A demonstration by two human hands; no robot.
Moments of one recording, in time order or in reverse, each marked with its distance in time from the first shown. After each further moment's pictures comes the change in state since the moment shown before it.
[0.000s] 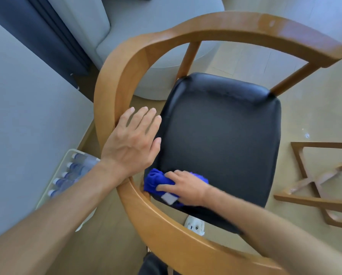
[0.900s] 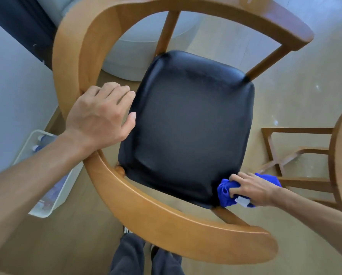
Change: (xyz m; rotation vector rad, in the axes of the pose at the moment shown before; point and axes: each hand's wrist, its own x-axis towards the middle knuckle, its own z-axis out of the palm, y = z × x) left_hand -0.003 0.001 0.008 -0.102 0.128 0.026; right_hand -0.238 0.070 0.007 -0.130 -0.507 0.241
